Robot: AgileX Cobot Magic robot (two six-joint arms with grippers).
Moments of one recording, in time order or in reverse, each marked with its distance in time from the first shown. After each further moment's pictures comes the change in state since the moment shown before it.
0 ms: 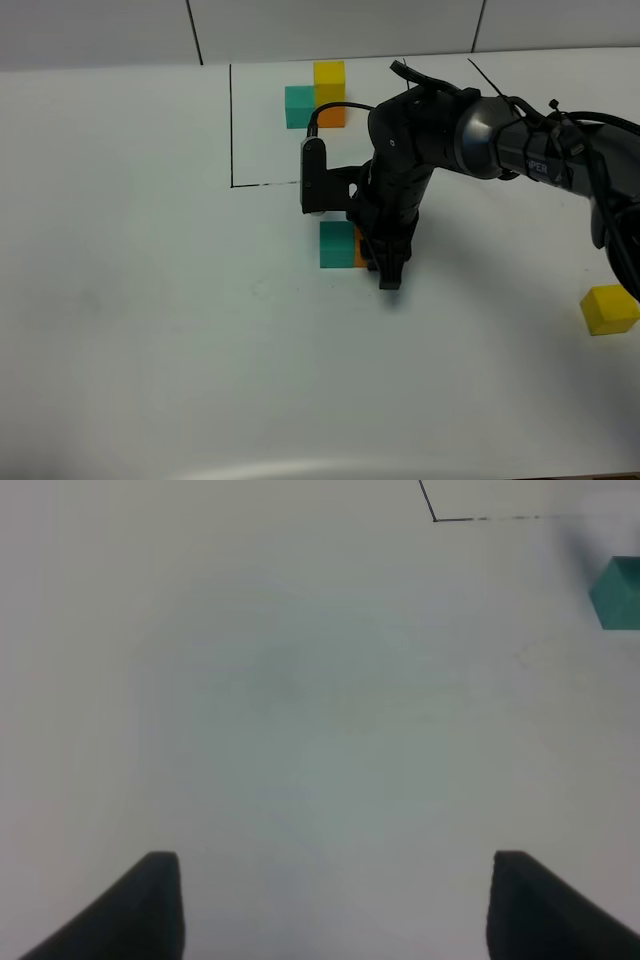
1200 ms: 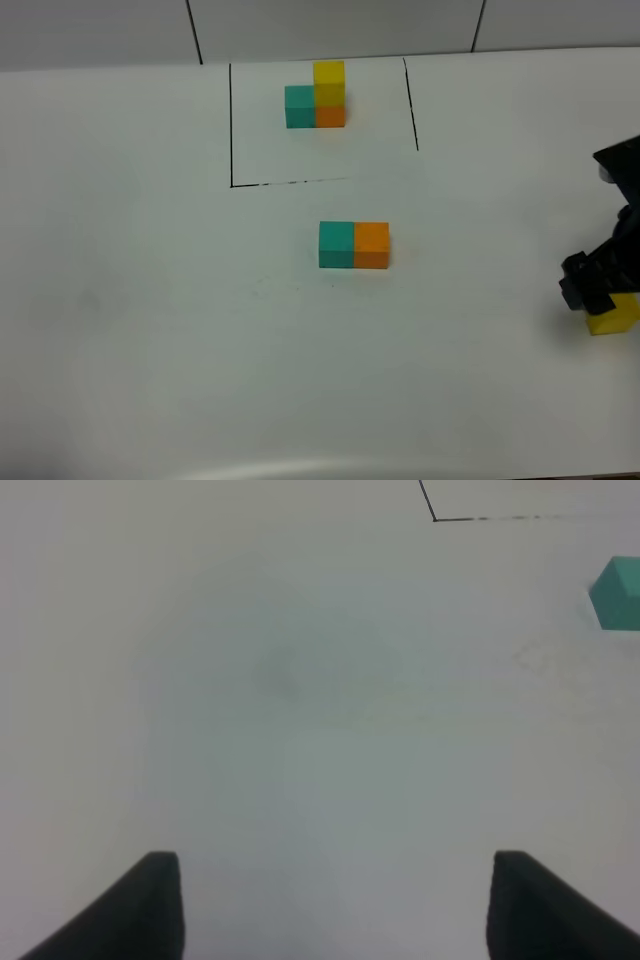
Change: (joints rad) left arm 0.000 0.000 0.000 0.000 0.000 0.000; right arm -0.482 -0.720 0.789 -0.016 -0.142 0.756
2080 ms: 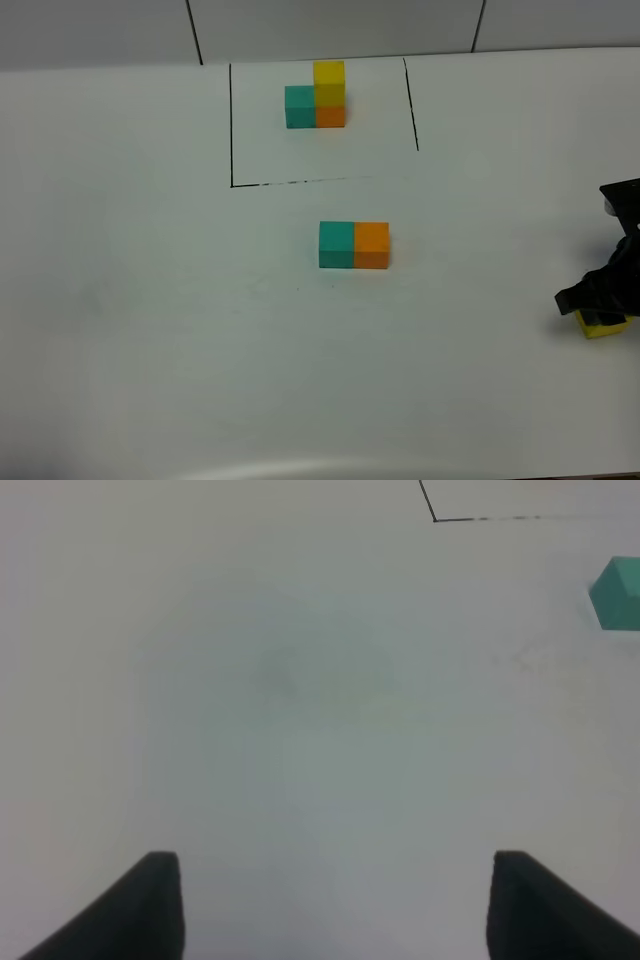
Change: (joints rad) left arm 0.000 0.000 0.000 0.000 0.000 0.000; right arm -0.057 0.171 0.042 0.013 -0.169 0.048
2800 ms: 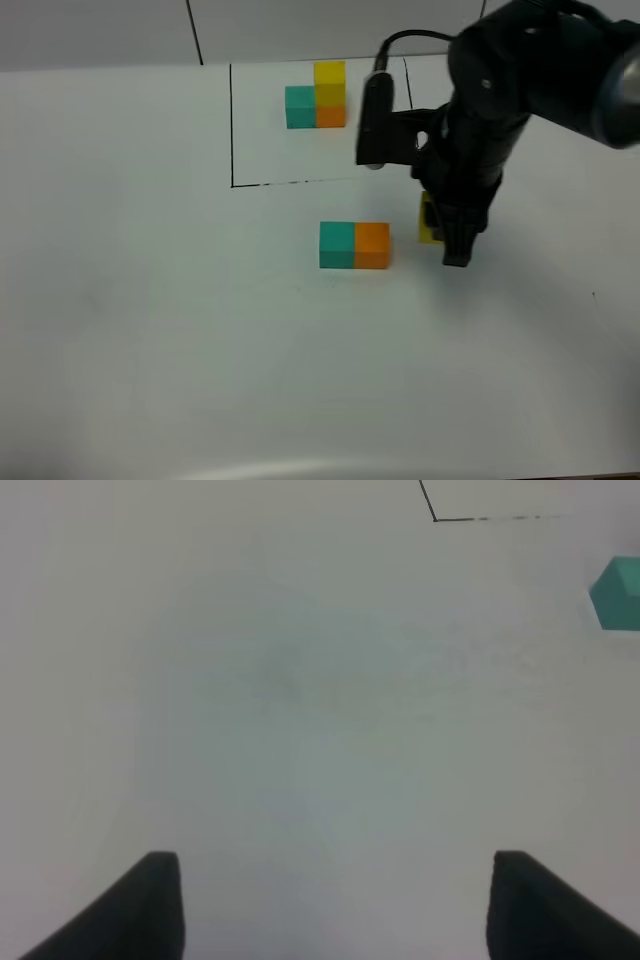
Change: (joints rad) left arm 0.000 0.000 0.000 0.000 0.000 0.000; right arm 0.533 0.214 -0.741 -0.113 0.550 -0.670
